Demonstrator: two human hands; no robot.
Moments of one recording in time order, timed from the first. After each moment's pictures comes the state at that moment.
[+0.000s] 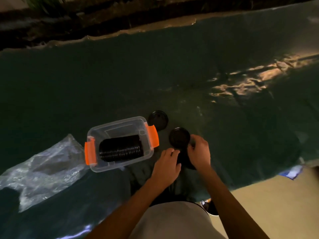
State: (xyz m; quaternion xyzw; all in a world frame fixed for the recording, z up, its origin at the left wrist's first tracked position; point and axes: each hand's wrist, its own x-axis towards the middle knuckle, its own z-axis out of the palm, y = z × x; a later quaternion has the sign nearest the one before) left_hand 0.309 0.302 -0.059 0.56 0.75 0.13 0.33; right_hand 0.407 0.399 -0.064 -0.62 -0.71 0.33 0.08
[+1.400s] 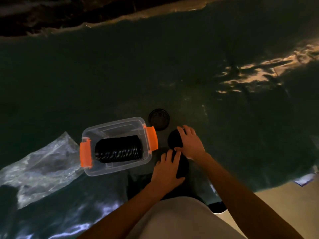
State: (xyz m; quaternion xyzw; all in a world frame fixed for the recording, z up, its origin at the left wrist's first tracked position) left_hand 0.312 0.314 -0.096 0.58 0.75 0.00 0.32; right_hand 0.378 0.457 -0.122 -0.40 -0.86 0.27 -0.15
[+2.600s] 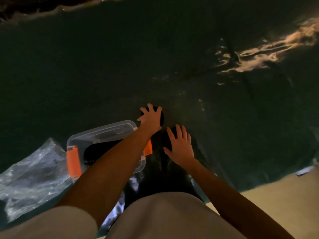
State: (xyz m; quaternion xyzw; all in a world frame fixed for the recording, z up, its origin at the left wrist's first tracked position) left_hand 0.201 0.474 -0.124 0.48 0.78 -0.16 0.36; right_hand 0.365 0.437 -0.154 -0.44 -0.86 0.24 -0.14
